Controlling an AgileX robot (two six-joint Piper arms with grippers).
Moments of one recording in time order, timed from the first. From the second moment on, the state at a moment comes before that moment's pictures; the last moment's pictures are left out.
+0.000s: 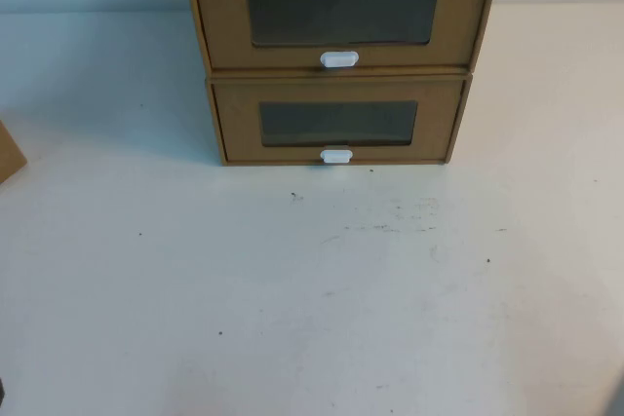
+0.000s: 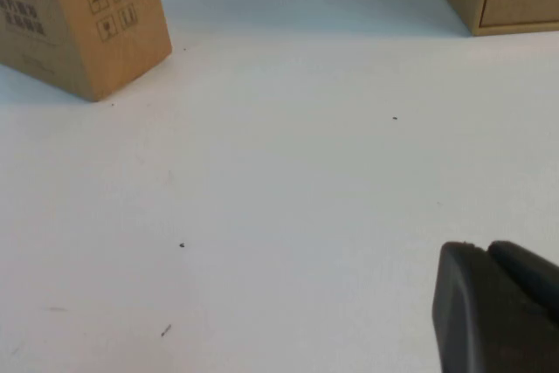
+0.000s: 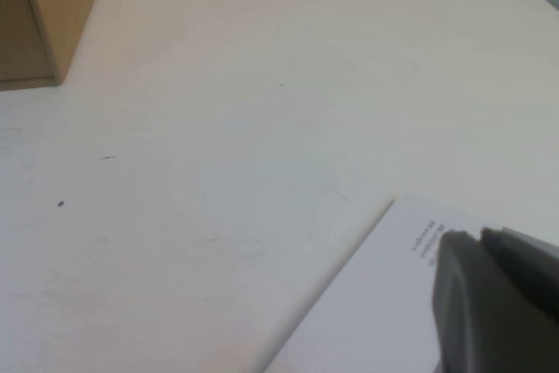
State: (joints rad) right arm -0.12 -0.01 0.03 0.16 0.35 -0.09; left arm -0.08 -0.01 0.02 -0.06 0.35 0.20
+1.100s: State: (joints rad) right arm -0.12 -0.01 0.03 0.16 0.35 -0.09; left arm -0.08 -0.01 0.02 -0.06 0.35 0.20
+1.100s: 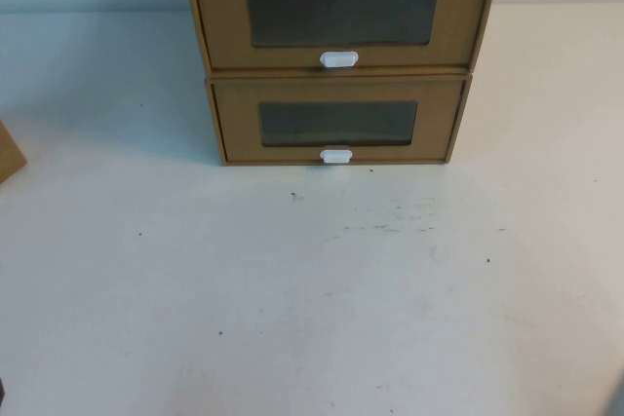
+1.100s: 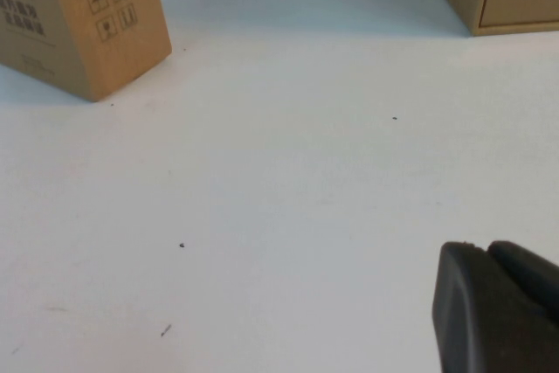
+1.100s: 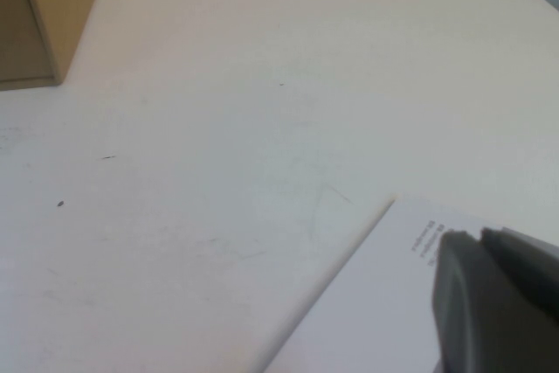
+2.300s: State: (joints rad) right arm -0.12 -0.01 0.03 0.18 0.35 -0.09; left arm -0.08 -0.01 0.02 -0.06 0.35 0.20
